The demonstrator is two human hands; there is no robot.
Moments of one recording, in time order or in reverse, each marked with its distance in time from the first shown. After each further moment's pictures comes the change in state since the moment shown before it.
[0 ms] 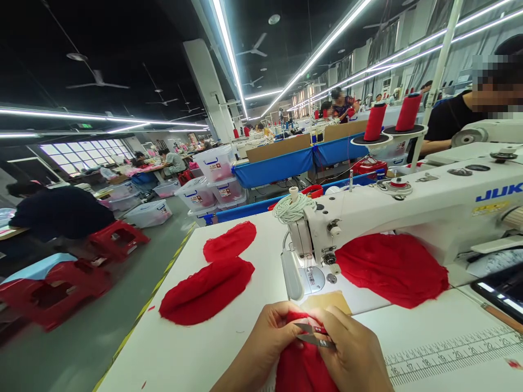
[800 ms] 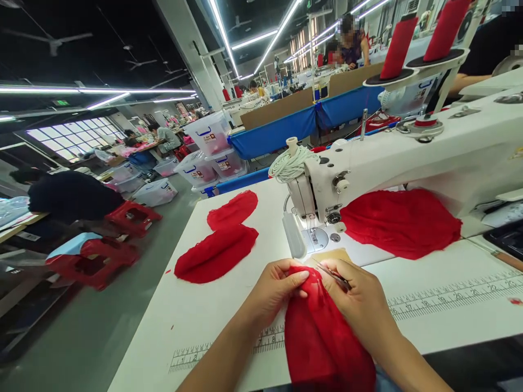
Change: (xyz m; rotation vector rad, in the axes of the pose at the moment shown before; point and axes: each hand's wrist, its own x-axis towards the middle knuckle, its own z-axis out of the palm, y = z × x) left_hand 0.001 0.003 -0.007 -0.085 -0.038 -0.078; right_hand 0.023 -0.007 -0.025 0.280 -0.163 0.388
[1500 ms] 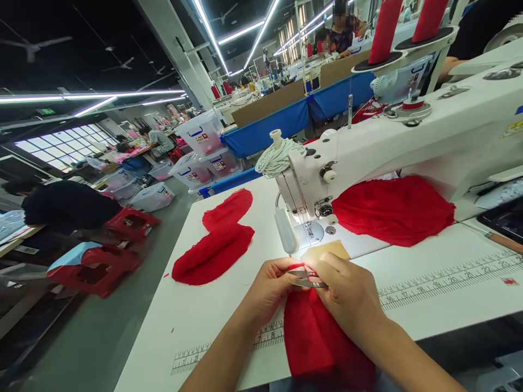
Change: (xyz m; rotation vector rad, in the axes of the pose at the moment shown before) left_hand -0.001 0.003 0.005 0.022 -0.102 0.016; right_hand -0.001 0.005 0.008 -0.218 0.034 -0.270
